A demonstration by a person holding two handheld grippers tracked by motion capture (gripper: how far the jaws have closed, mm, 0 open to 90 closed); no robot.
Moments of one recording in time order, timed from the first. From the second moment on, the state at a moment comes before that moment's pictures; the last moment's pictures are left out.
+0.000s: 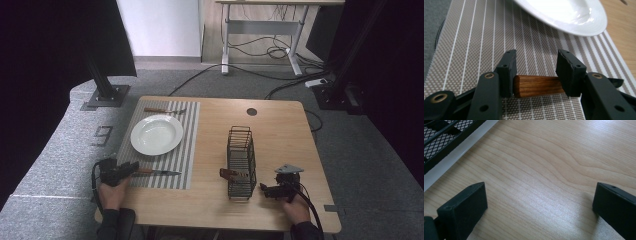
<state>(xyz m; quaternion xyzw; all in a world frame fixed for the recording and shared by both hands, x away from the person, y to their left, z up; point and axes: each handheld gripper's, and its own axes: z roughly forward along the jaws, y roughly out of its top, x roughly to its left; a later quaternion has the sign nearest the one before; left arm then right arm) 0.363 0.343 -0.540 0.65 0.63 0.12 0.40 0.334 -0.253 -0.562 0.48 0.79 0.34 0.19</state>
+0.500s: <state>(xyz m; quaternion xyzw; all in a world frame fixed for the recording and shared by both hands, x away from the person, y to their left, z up) 0.367 0.319 -0.537 0.73 0.58 0.20 0.30 0.333 -0.253 -0.561 0.48 0.79 0.34 0.19</state>
